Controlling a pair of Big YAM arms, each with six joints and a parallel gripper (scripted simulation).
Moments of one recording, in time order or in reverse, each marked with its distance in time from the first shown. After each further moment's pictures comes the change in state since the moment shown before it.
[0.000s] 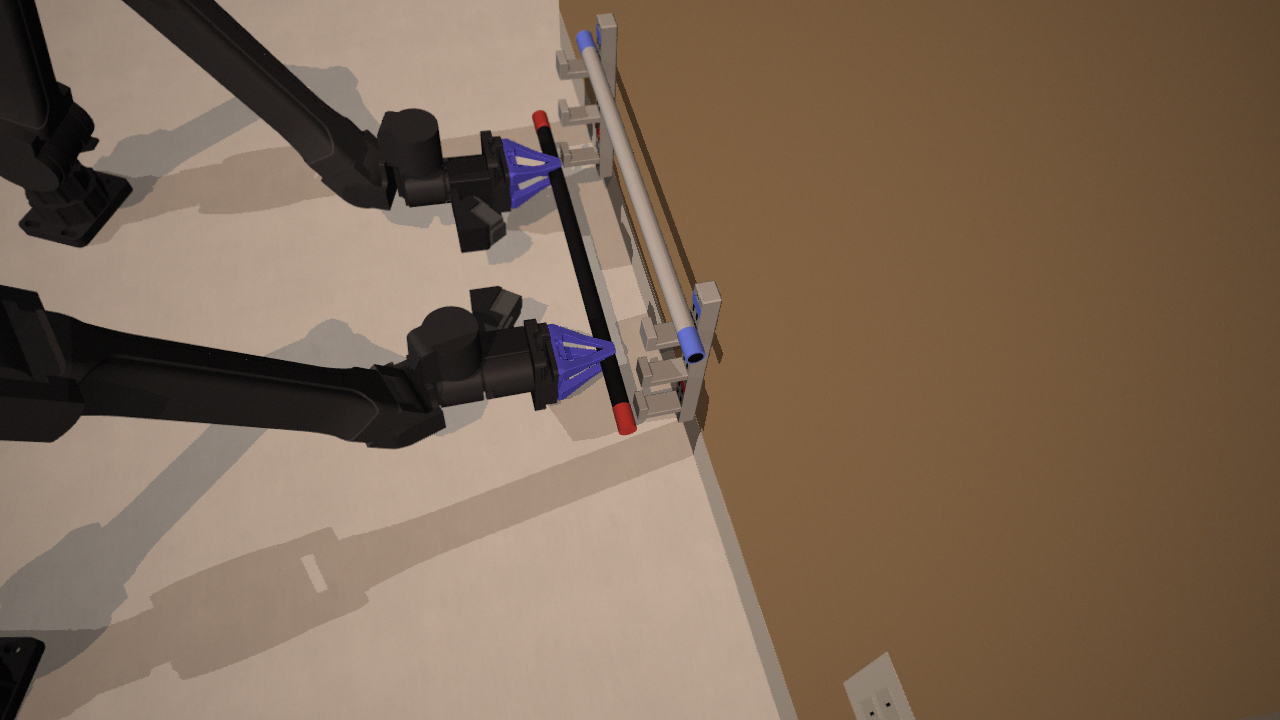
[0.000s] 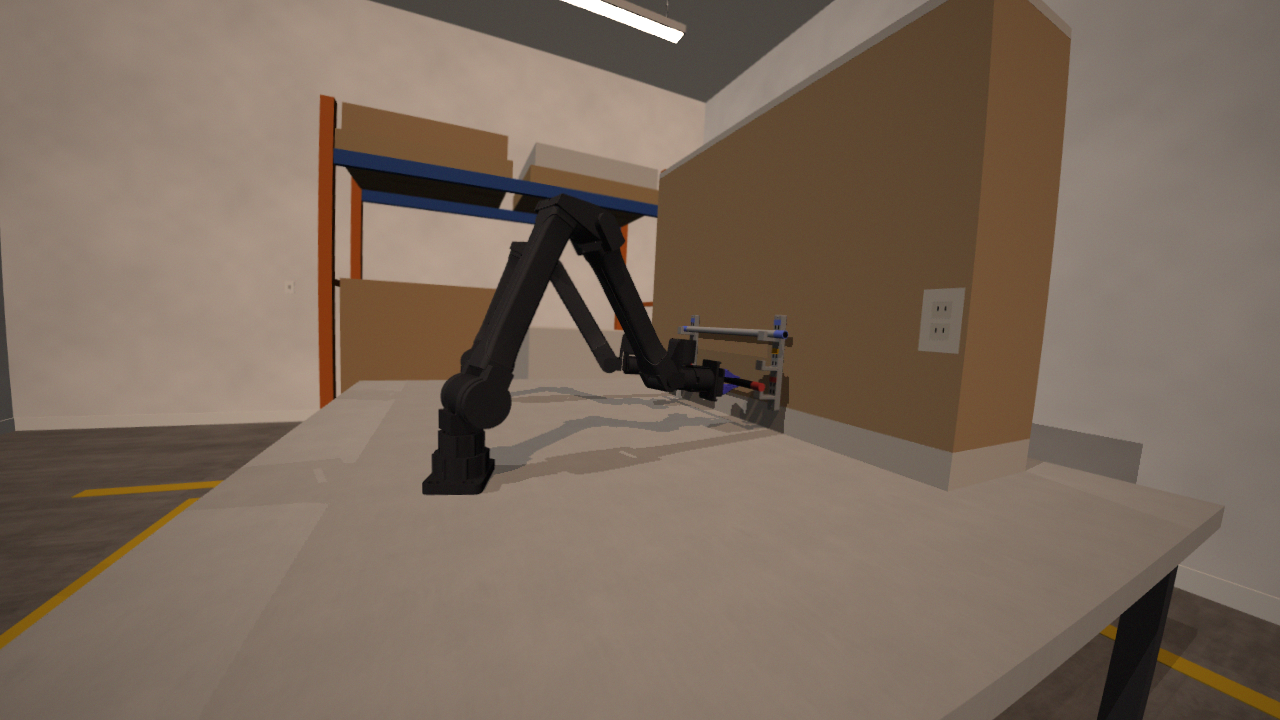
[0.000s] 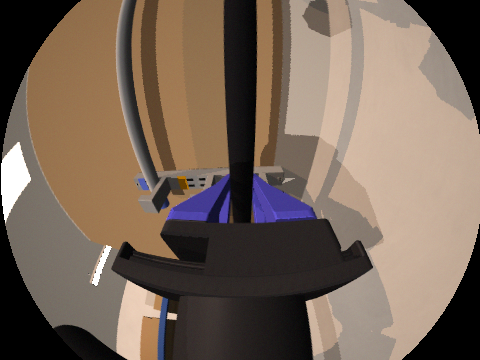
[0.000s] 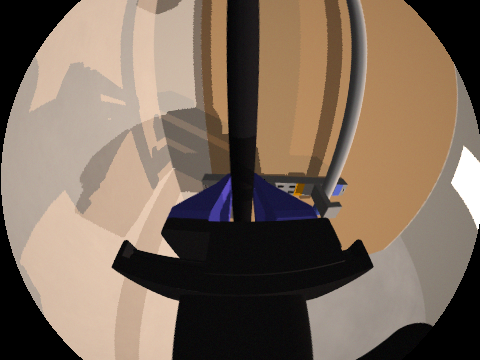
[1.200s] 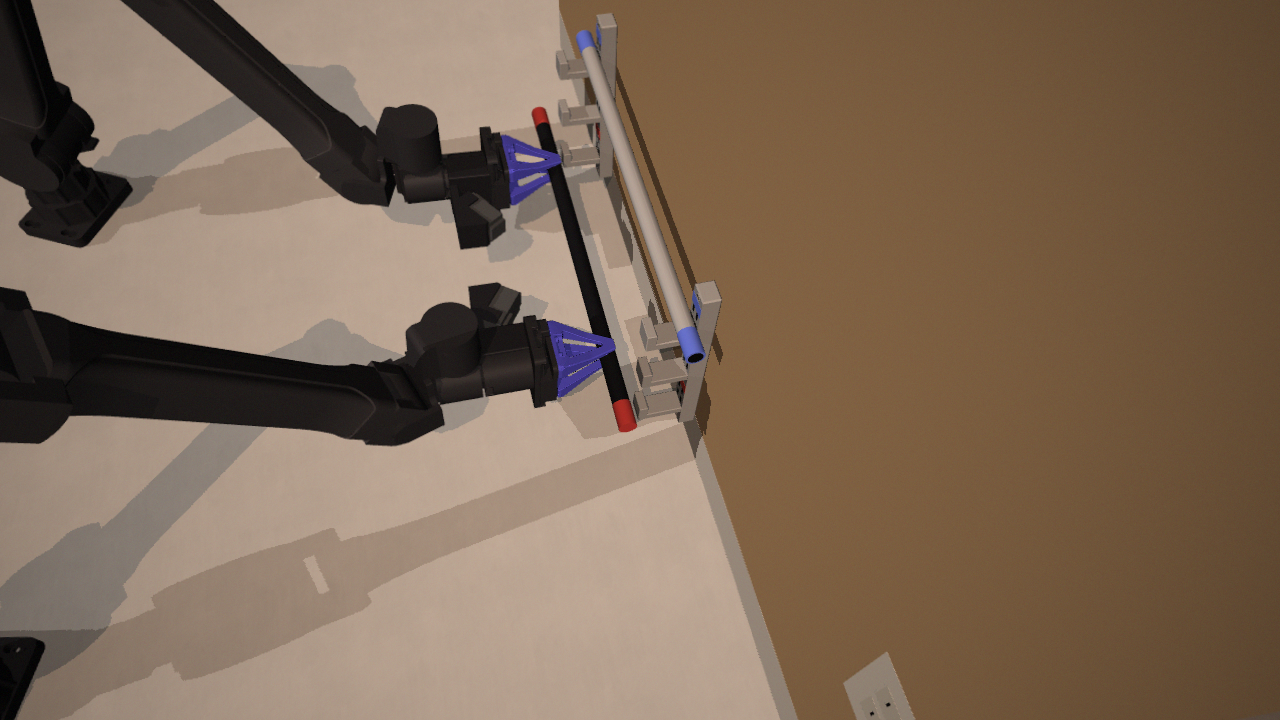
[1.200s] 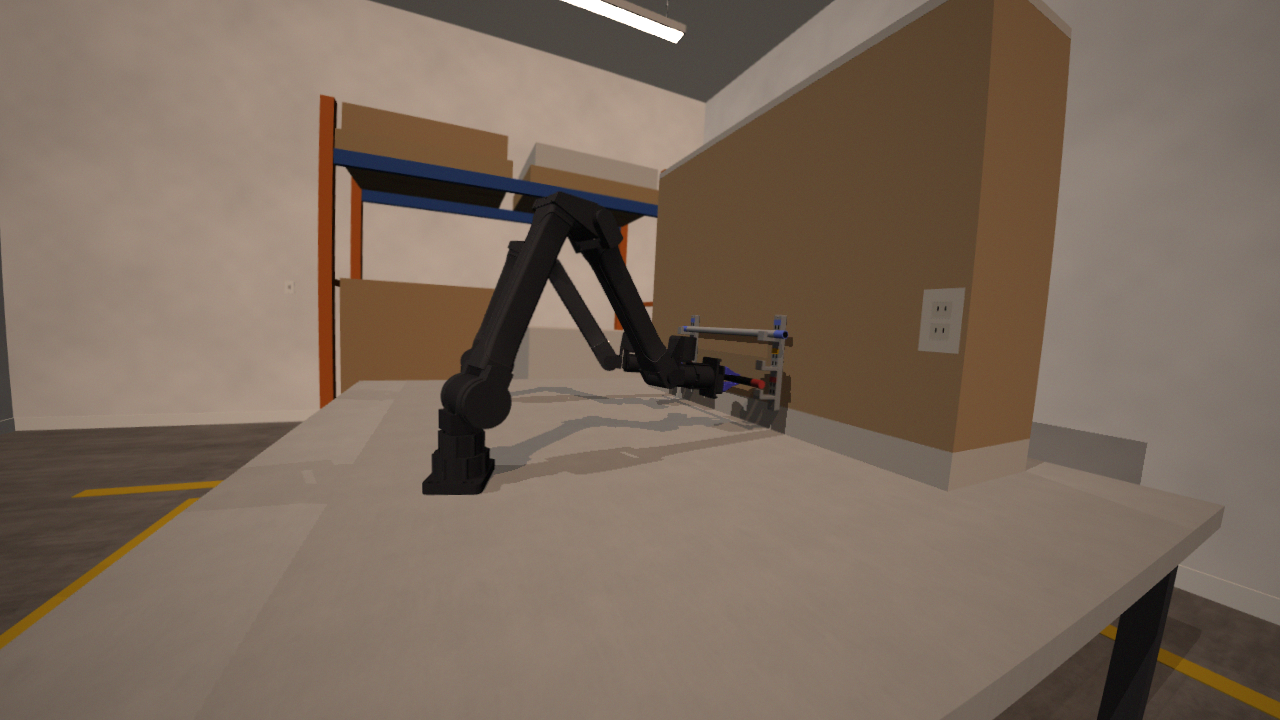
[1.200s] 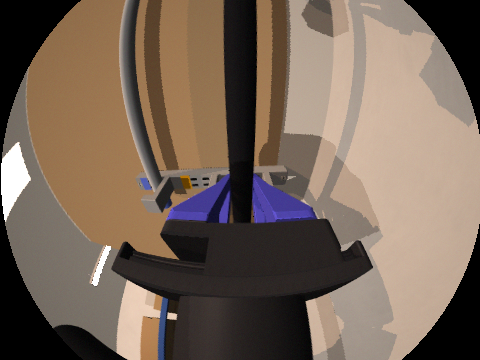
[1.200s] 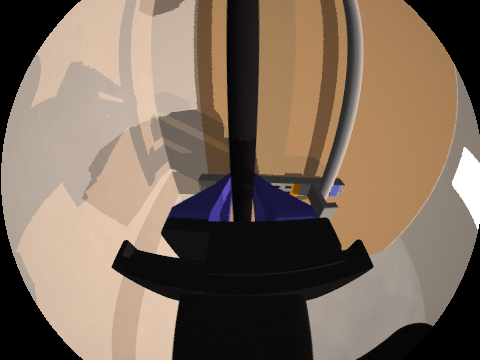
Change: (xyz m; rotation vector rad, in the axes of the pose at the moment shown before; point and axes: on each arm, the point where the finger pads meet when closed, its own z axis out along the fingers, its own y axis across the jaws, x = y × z) left arm 0.000 0.006 -0.001 0.004 0.002 -0.002; right arm 0.000 -0.007 -0.001 -0.005 -0.004 -0.002
